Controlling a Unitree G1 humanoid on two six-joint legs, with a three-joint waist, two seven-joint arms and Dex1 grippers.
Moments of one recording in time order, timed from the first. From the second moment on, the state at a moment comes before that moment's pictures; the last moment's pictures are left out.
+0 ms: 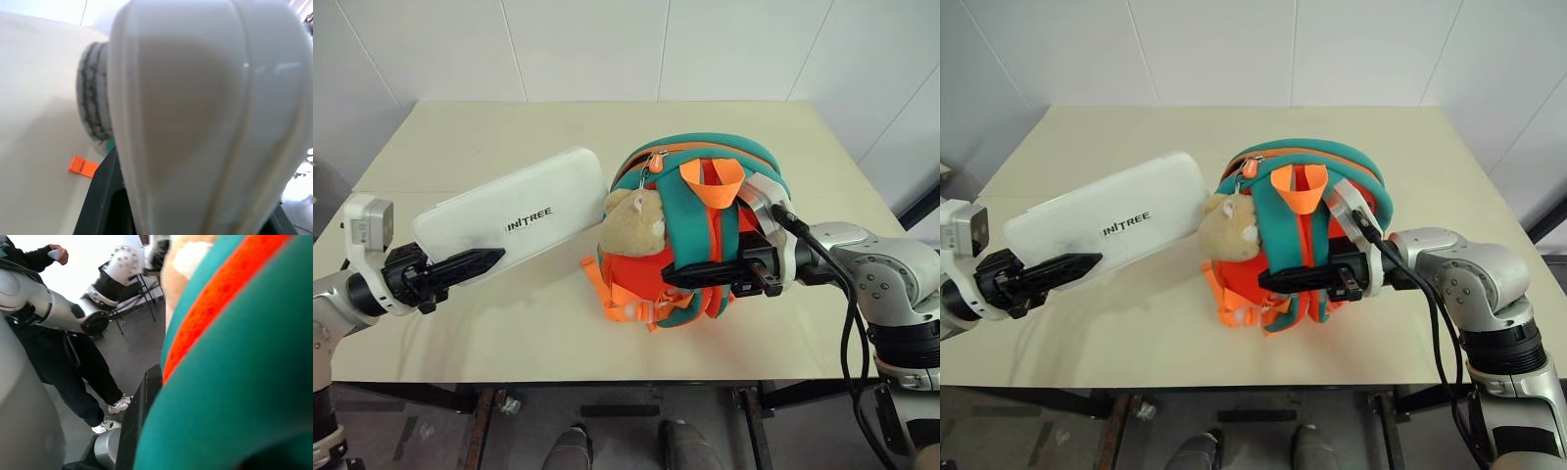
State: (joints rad) left arm -0.26 0.83 0.60 -0.17 -0.94 0.94 -1.09; right arm -0.73 -0.73 0.05 -0.20 0.93 0.94 1.20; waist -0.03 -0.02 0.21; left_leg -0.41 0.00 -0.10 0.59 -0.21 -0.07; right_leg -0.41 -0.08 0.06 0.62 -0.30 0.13
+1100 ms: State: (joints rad) left arm -1.06 0.66 -0.19 0.28 -0.38 0.55 -1.30; right arm -0.66 -0.66 0.06 -0.25 0.88 0.92 1.21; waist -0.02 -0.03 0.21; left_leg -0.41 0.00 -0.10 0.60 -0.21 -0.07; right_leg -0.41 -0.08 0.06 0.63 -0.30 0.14
